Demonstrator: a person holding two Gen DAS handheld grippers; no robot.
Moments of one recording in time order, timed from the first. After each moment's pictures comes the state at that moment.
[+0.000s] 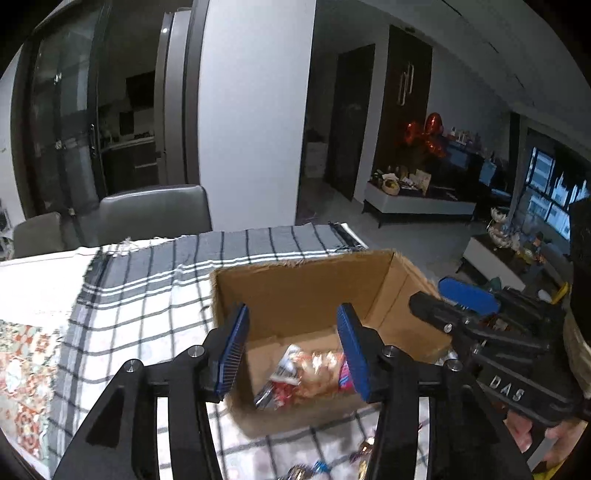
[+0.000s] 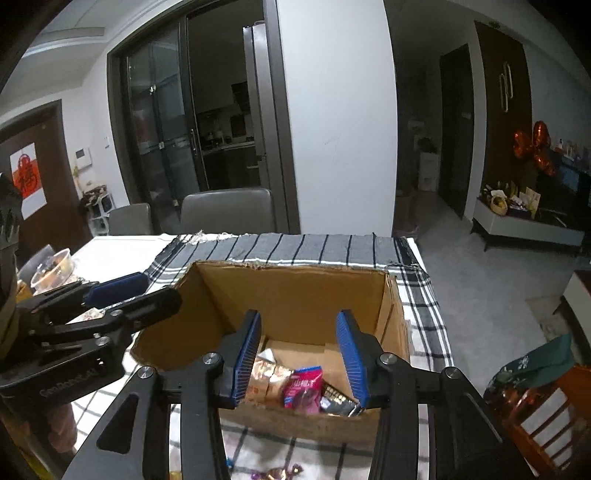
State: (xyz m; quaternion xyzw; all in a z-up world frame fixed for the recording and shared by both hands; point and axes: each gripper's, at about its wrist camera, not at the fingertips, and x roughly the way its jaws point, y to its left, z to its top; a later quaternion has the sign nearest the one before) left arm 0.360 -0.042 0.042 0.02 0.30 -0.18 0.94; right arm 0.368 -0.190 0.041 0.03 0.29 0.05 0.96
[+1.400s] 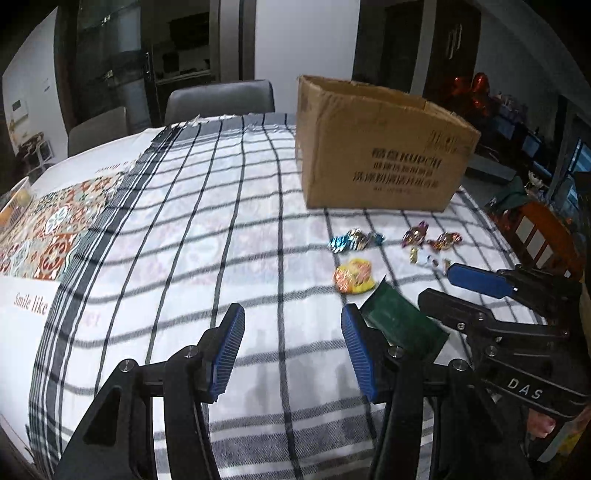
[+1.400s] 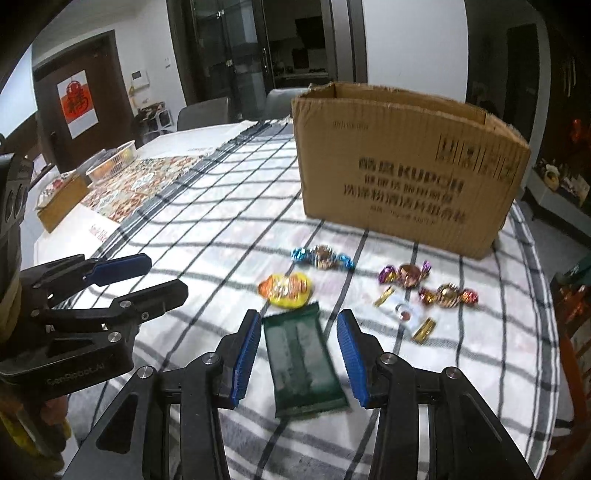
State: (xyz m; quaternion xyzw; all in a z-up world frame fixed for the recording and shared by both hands) left arm 0.190 0.037 -0.077 0.02 0.42 -0.09 0.90; right arm 0.226 -0.094 -0.076 -0.02 0.41 0.17 0.90
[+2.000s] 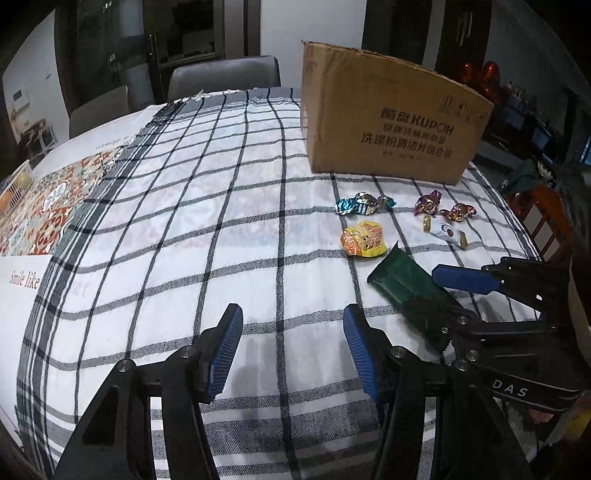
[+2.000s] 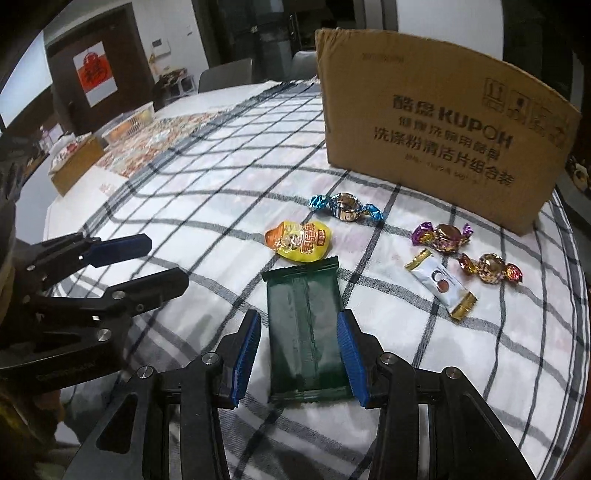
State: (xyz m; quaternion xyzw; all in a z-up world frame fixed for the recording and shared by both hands) left arm 0.189 0.034 -0.106 0.01 0.45 -0.08 0.89; right arm 0.242 -0.085 -0.116 -0.06 0.46 0.23 0.86
